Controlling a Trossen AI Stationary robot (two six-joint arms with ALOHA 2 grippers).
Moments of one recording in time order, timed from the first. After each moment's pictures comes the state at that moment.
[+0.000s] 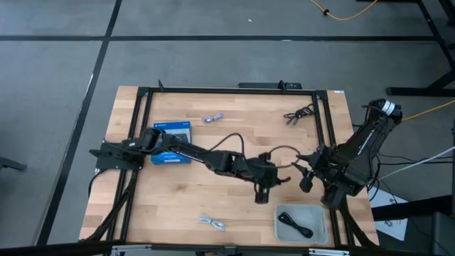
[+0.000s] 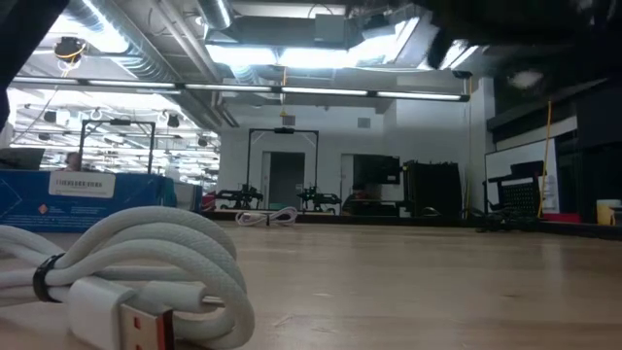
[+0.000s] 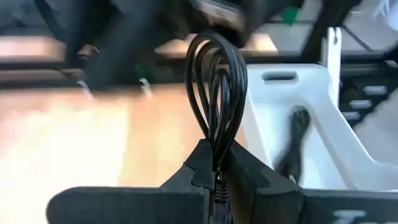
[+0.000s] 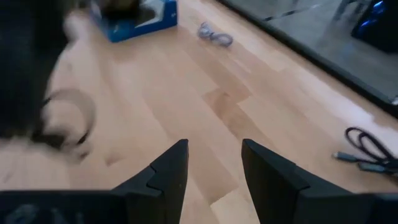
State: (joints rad) left arm -0.21 2.20 1.86 -0.07 -0.10 -0.09; right arm 1.02 1.15 0.78 -1.23 1.05 1.59
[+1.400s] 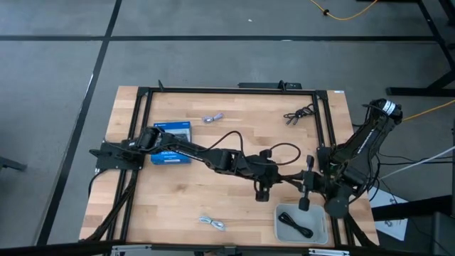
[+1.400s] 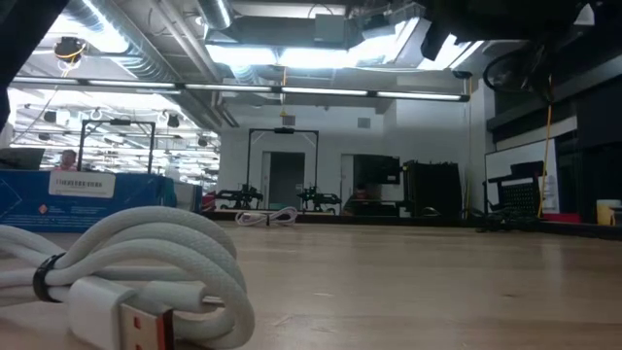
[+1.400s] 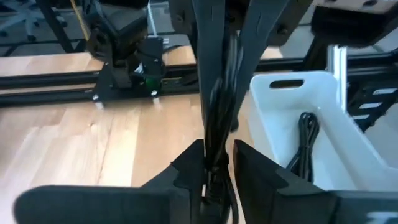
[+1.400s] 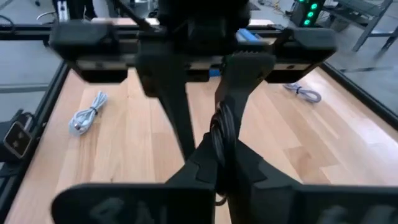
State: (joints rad) left arm -0.21 2.19 1.86 -0.07 -0.12 -0.04; right arm 0.99 1.15 0.78 -0.51 1.08 0.77
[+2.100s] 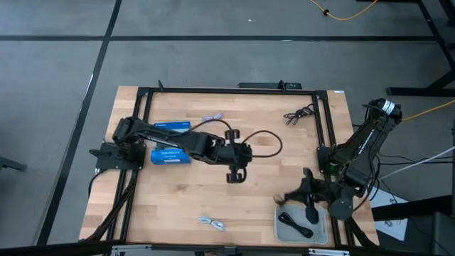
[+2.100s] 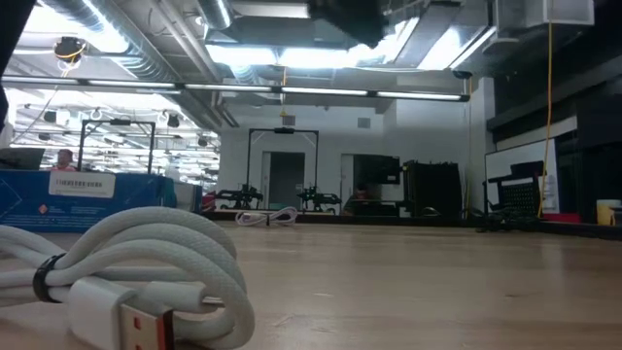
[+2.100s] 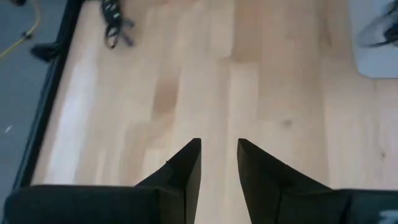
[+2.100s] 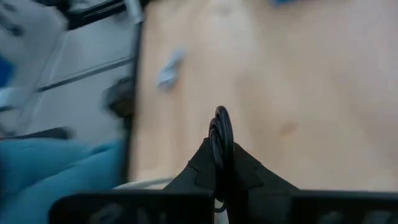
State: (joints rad) left arm -0.21 1.92 1.86 -0.82 -0.39 -0.09; right arm 1.03 1.15 0.79 -0.47 0.72 1.02
